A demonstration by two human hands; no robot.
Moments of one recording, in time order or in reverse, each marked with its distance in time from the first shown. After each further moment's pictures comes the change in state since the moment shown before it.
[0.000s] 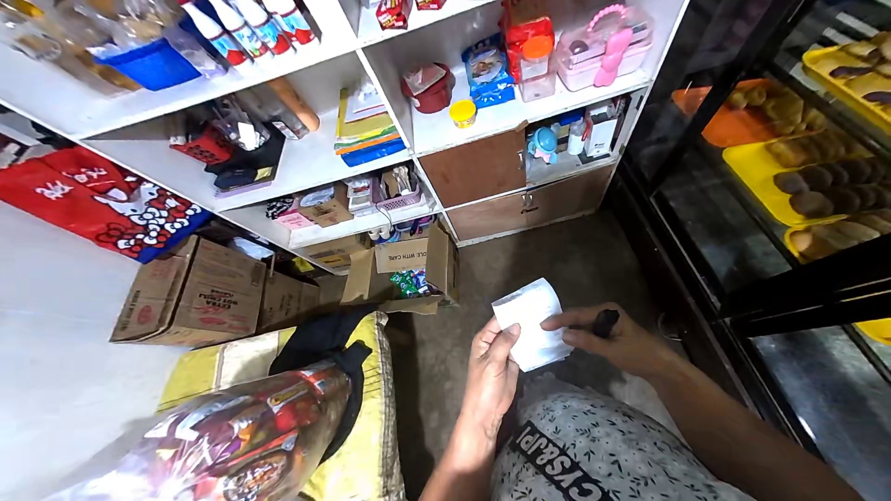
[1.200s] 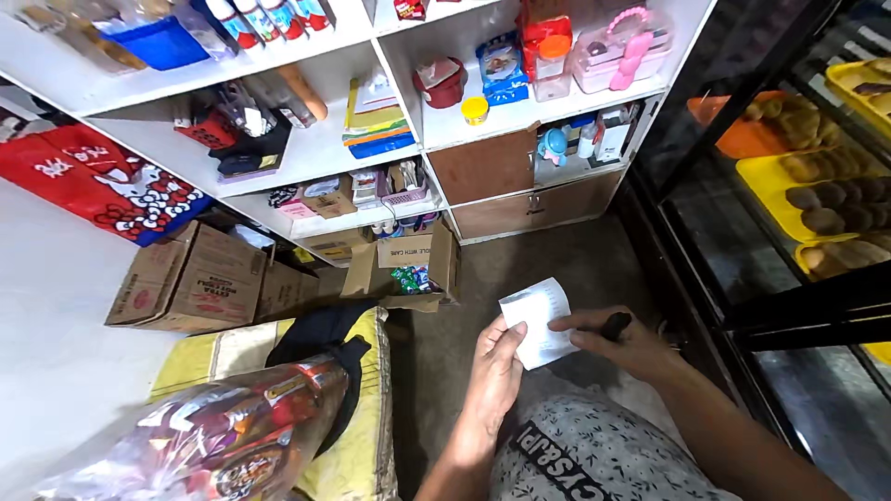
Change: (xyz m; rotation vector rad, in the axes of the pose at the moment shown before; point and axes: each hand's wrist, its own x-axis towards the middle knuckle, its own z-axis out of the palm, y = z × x) left_hand 0.011 0.006 -0.006 0.003 -0.019 -0.001; right_hand 0.012 -0.001 0.002 -0.011 0.009 -0.020
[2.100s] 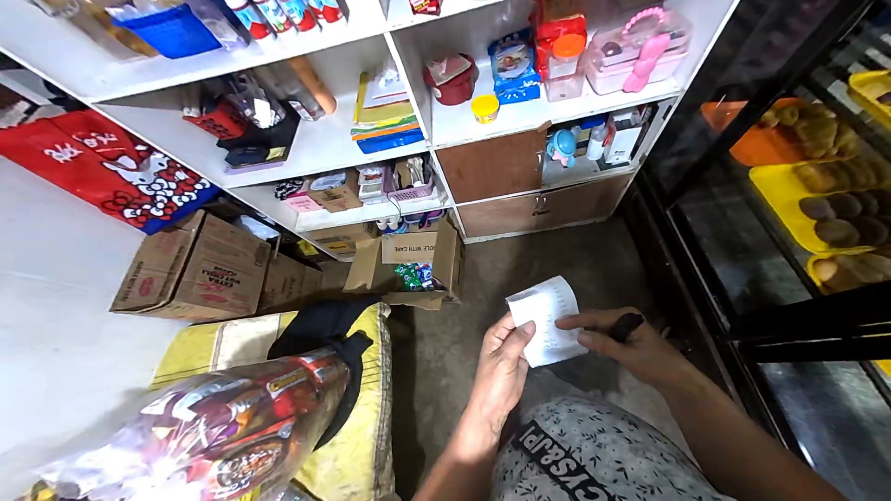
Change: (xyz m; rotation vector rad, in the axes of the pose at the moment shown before) left_hand 0.007 0.001 -0.004 -0.019 -0.020 0.005; right_hand 0.008 0.002 0.000 0.019 0.022 -0.007
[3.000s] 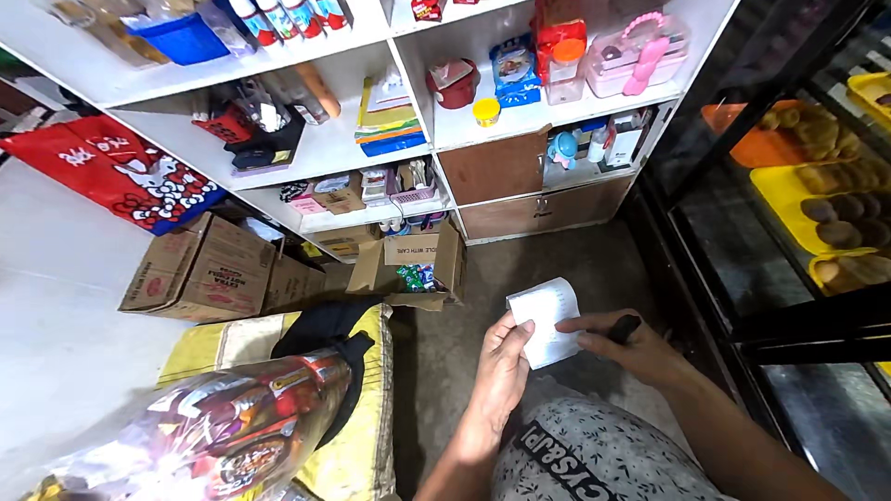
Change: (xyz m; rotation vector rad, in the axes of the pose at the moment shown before) left_hand -0.002 0.000 0.006 -0.002 0.031 -0.007; right_hand -0.005 -0.002 -0.002 0.000 -0.006 0.036
